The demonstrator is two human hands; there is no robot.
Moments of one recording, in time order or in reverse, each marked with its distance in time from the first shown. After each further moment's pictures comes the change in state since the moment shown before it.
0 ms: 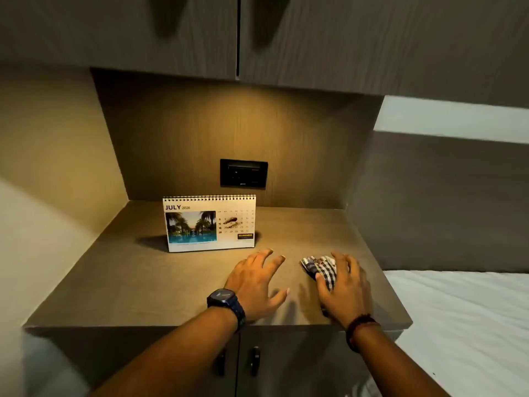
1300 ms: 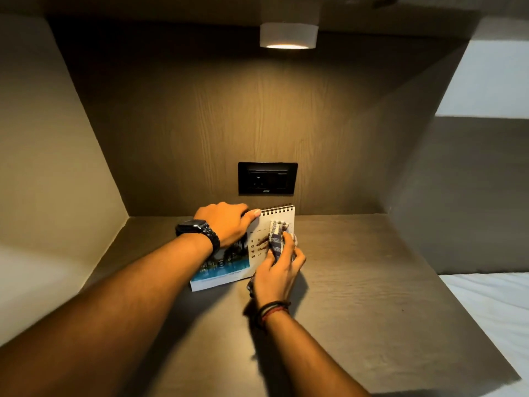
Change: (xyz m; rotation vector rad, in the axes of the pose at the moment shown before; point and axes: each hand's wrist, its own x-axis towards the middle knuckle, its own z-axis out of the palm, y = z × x) left_hand 0.141 -0.187 -0.071 0.243 -0.070 -0.148; right_hand 0.073 -0.210 0.157 0.756 0.186 0.370
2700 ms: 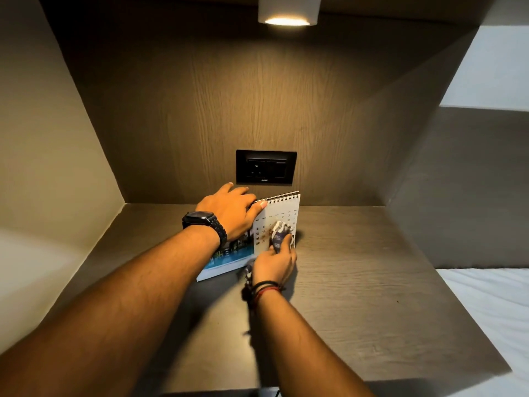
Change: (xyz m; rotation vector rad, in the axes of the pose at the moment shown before) left_hand 0.002 0.016 0.012 -0.037 0.008 0.024; right_hand 0.010 0.001 0.006 0.097 -0.022 0.350
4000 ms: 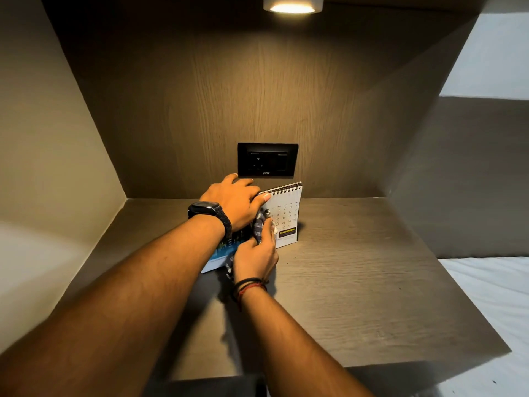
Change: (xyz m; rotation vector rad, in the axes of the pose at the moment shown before) left_hand 0.003 -0.004 0.002 0.032 0.045 0.059; right_hand -0.040 -0.006 0.018 0.015 -0.005 -0.217
